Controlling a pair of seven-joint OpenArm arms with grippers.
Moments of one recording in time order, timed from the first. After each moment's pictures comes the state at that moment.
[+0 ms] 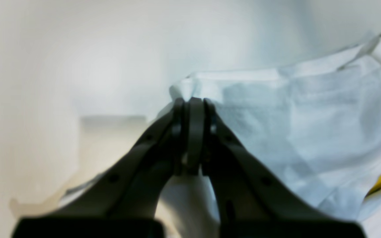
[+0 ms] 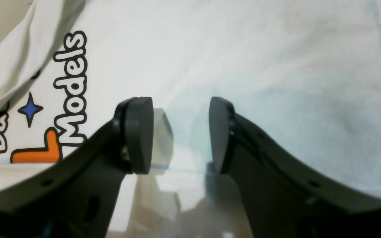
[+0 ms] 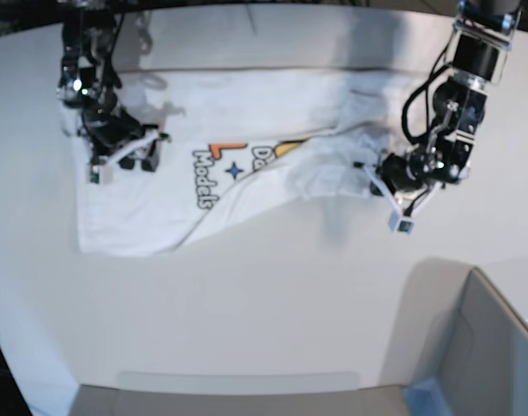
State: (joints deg) left arm -7.7 -30.5 19.4 83.1 -37.0 0.8 53.1; right arm -13.2 12.5 5.6 98.1 27.7 3.9 -39.3
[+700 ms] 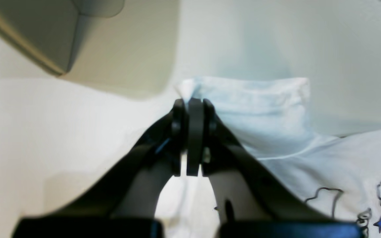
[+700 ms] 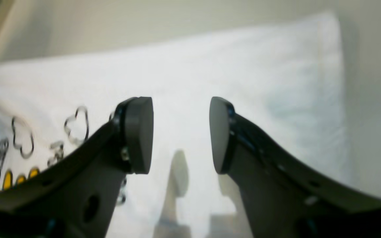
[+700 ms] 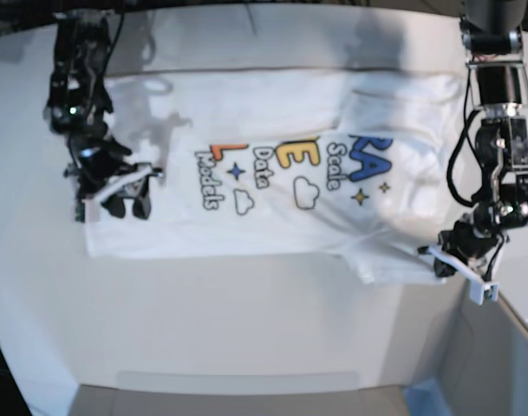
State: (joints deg) left arm -16.2 -30.0 -2.8 89.5 -36.6 0.7 55.8; right arm -6.7 12.8 7.6 106.5 27.8 4.5 -40.5
